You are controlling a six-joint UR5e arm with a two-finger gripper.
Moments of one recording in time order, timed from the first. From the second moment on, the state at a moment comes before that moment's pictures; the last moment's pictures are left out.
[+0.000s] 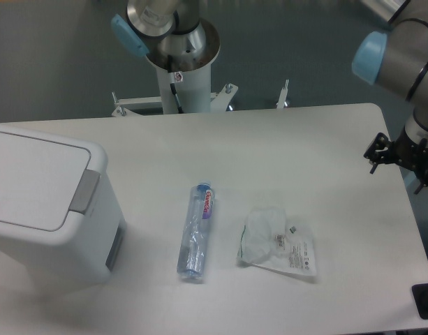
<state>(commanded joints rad) 2.88 -2.12 -1.25 -1.27 1.53 1.44</state>
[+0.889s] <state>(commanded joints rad) 2.87 -2.08 -1.36 -1.23 1.32 1.03</state>
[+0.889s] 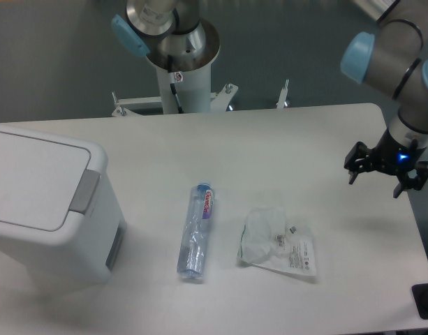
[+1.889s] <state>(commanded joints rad) 2.60 -2.02 -1.23 -1.17 1.22 0.52</state>
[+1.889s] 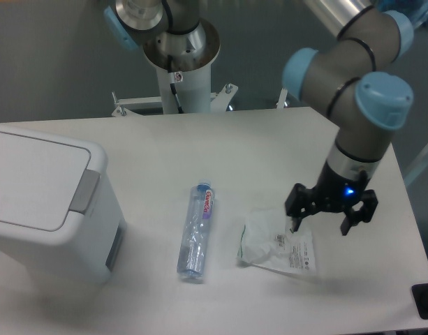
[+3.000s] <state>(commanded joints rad) 2.34 -1.81 -1.33 -1.20 1.01 0.22</state>
